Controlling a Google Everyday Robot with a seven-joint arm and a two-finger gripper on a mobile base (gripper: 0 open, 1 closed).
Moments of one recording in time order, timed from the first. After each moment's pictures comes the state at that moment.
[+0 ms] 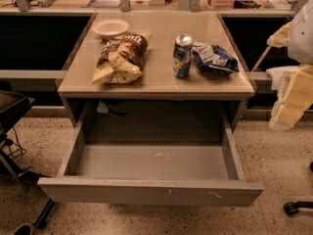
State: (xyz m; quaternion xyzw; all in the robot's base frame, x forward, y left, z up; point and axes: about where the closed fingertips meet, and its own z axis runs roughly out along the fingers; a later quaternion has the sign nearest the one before) arm 0.438 -0.217 0.977 -0.60 0.78 -0.03 0.16
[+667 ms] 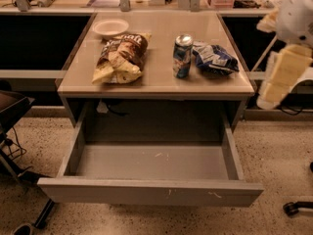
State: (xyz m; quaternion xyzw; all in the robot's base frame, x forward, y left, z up) arm 0.474 -0.208 0.988 -0.61 0.77 -0.03 0.18
